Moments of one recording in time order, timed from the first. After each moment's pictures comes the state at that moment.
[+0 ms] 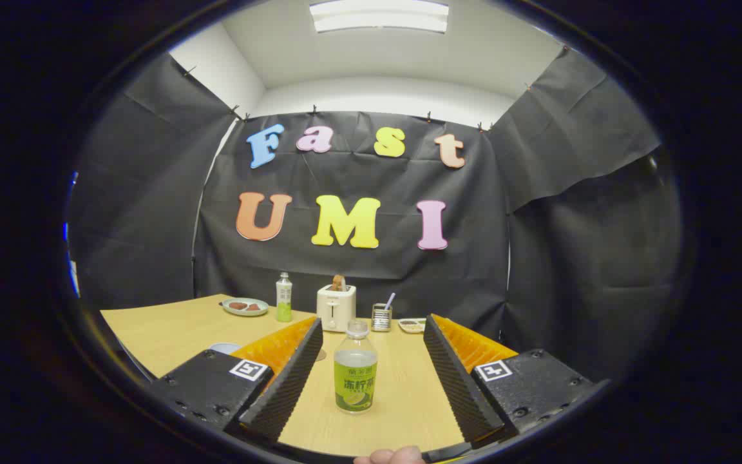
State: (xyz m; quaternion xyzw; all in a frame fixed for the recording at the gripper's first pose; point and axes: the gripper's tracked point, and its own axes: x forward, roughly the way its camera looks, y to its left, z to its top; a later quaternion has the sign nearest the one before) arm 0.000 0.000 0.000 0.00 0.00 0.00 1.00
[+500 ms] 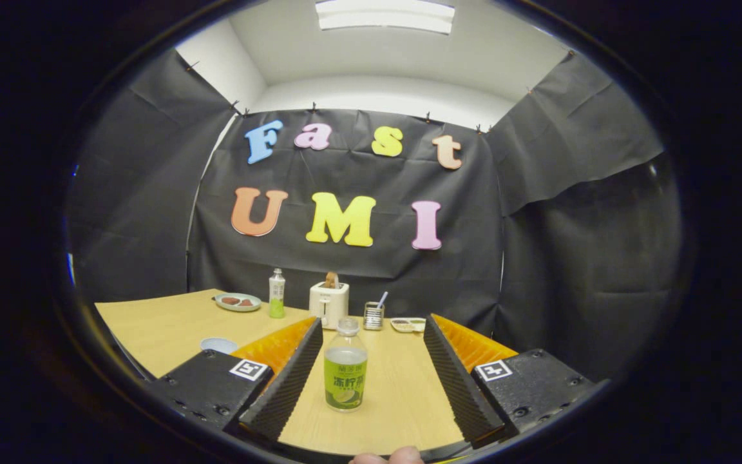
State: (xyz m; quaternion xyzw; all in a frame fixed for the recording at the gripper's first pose) arm -0.006 -0.010 0.002 -0.02 -0.01 -0.01 1.00
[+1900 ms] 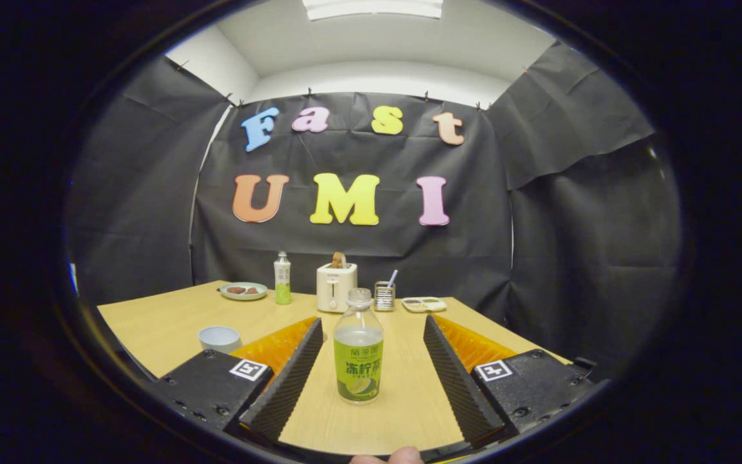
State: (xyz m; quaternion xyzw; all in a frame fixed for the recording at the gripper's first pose) arm 0.031 0.004 -0.050 0.02 0.05 0.00 1.00
